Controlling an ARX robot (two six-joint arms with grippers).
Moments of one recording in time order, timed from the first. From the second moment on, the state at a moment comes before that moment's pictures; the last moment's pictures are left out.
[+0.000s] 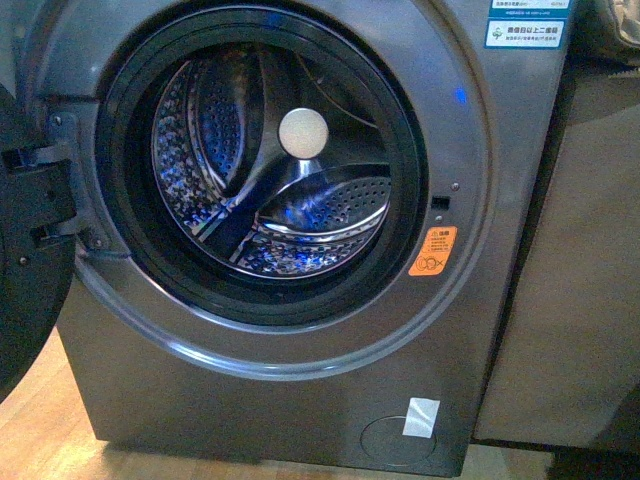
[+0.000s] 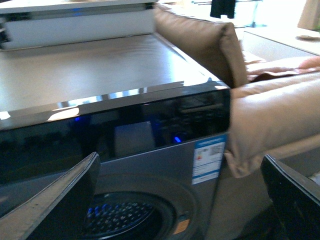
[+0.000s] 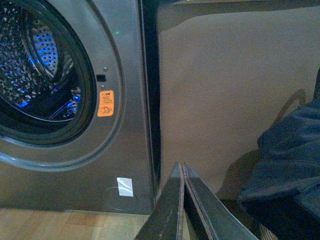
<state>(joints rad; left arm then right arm) -0.64 1.87 2.88 -1.02 -0.33 0.03 0.00 0.00 0.01 0.00 0.00 0.00</state>
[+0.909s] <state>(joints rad) -0.32 0.95 1.40 -0.24 -0.30 -0.03 0.00 0.00 0.01 0.00 0.00 0.00</state>
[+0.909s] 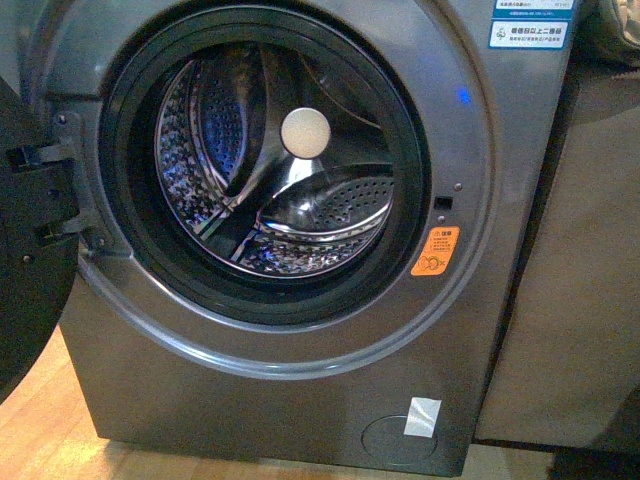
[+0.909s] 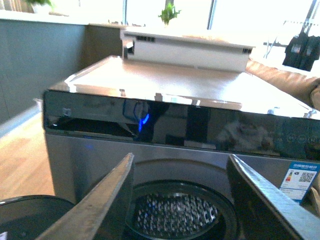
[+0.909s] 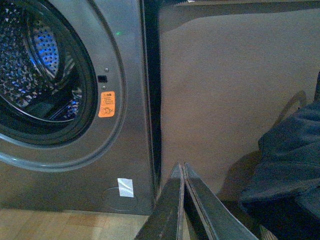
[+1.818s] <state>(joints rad) 0.00 0.38 0.17 0.20 0.00 -0.01 0.00 0.00 0.01 0.00 0.00 0.00</state>
